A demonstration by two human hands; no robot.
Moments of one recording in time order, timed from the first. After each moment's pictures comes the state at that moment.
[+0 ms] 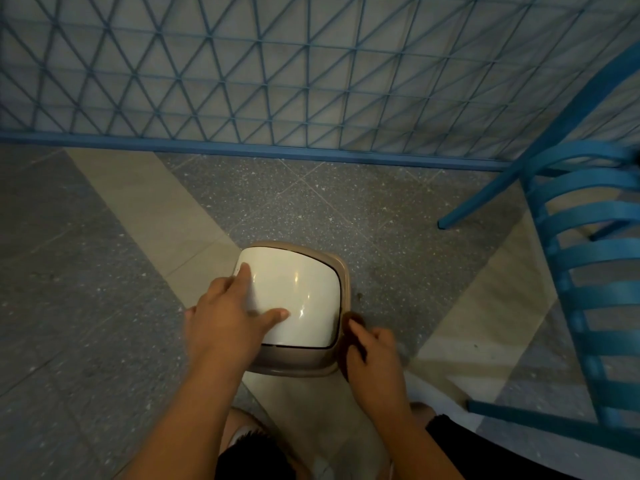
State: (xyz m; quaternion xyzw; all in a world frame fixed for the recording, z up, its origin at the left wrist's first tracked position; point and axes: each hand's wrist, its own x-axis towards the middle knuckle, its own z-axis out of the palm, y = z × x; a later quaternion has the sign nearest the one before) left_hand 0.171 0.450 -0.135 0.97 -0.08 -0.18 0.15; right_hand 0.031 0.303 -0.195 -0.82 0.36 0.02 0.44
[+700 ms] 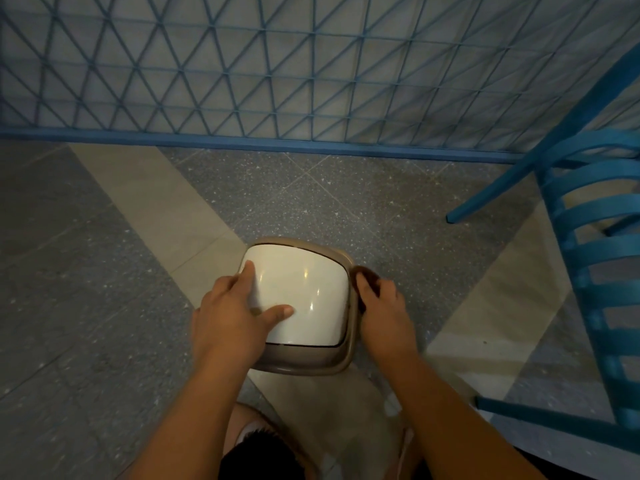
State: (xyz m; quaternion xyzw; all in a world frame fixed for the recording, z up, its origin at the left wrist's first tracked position) left_hand 0.175 0.455 -0.143 0.96 -0.08 -0.20 0.18; right_hand 0.080 0.267 -0.210 -0.91 0.30 0.08 0.27
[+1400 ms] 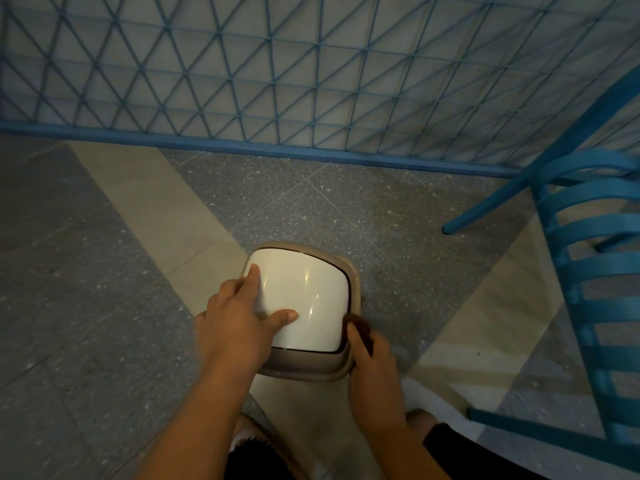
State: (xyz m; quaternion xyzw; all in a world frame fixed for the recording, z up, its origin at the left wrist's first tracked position) left_hand 0.173 0.447 -0.143 0.96 -0.07 -0.19 0.17; right_hand 0.023 0.308 -0.227 -0.94 0.24 0.08 0.23
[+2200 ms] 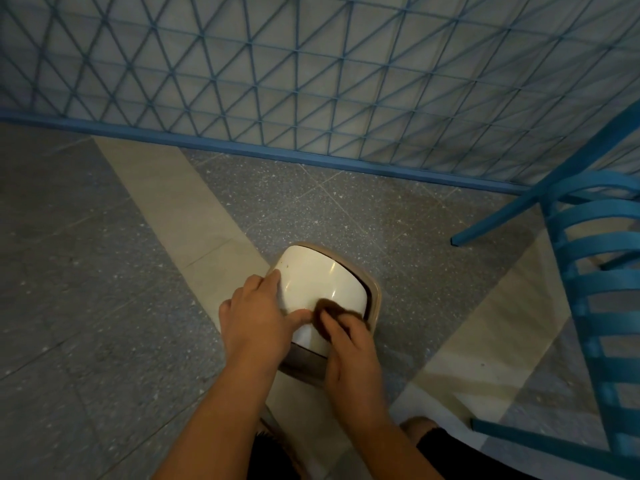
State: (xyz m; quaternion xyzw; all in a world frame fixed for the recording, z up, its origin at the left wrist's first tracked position) left_hand 0.169 0.450 -0.141 0.97 -0.08 -0.16 0.16; right_hand 0.055 0.351 -0.187 -0.91 0.17 -0.10 0.37
